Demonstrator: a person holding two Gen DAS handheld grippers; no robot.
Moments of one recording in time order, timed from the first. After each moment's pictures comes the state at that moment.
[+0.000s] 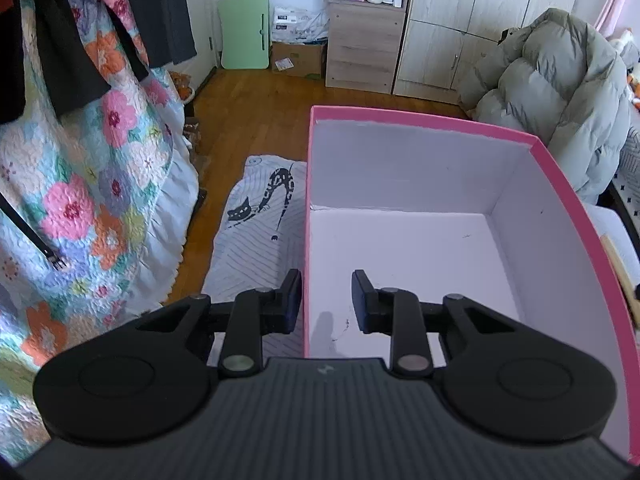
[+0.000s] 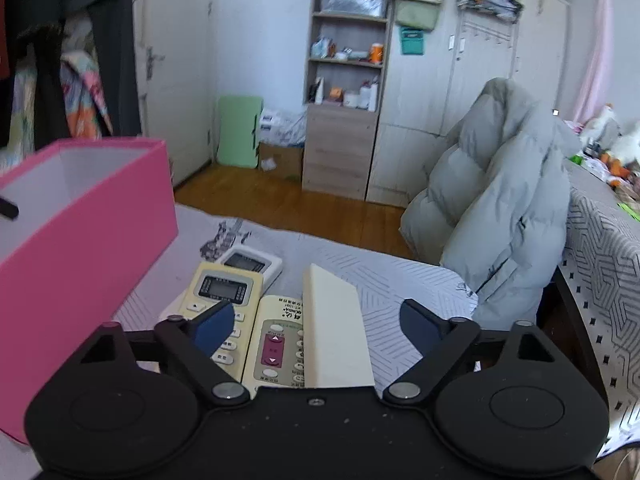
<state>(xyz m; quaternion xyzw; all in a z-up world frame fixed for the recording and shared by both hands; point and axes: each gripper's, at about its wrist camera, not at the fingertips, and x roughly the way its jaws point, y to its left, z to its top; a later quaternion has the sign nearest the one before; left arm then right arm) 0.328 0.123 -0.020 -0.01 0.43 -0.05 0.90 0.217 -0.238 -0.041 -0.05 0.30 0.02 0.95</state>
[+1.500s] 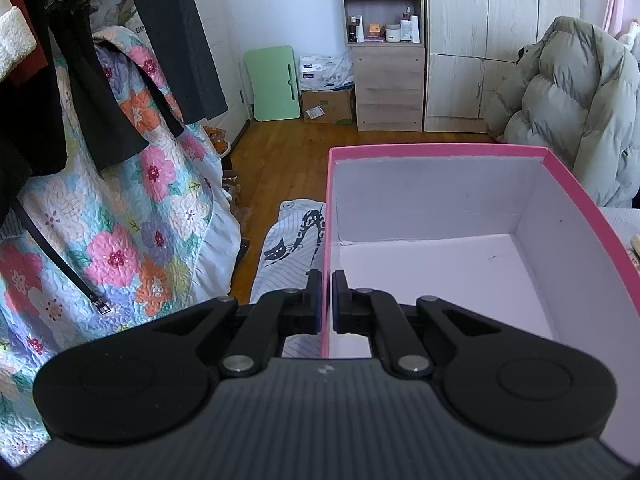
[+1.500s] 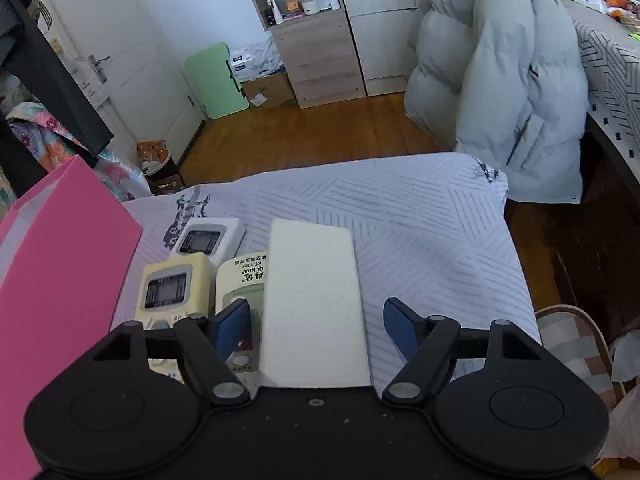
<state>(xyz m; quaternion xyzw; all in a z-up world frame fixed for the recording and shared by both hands) 0.308 0.110 -0.011 0.05 0.35 0.00 0.93 0.275 -0.297 -0.073 0.15 0.42 0.03 0.89</state>
